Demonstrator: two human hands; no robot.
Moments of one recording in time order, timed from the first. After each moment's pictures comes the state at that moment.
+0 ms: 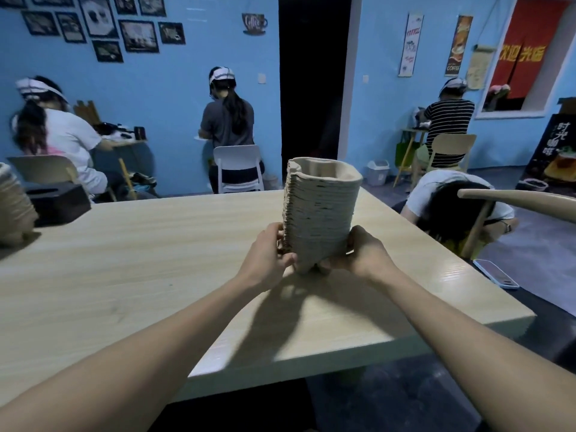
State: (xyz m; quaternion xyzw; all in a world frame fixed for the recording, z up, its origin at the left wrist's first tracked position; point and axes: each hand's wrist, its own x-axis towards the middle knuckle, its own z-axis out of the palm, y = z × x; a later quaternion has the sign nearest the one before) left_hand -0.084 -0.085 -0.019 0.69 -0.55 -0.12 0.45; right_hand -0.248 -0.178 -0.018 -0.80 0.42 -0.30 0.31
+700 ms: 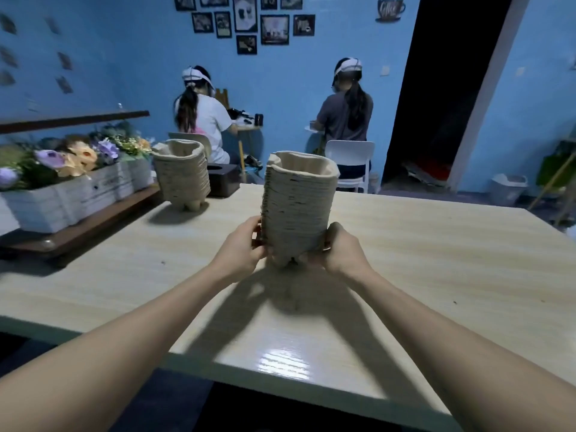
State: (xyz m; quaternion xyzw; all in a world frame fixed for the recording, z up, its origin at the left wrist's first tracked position) left_hand 0.149 0.094 -0.011 0.77 -0.42 -0.07 0.48; right_hand 0.023 -0.046 -0.008 -0.85 0.27 -0.23 0.39
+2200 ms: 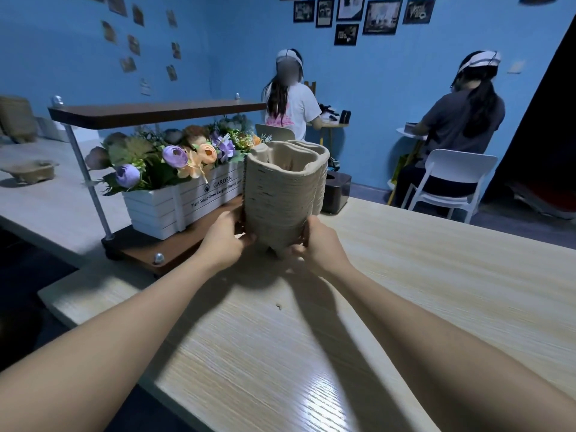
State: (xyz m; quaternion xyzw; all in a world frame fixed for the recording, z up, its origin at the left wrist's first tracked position) left_hand 0.406 0.222 -0.035 0.83 -0.26 0.00 0.50; right_hand 0.300 0.064 -0.012 -0.92 0.10 -0.16 0.35
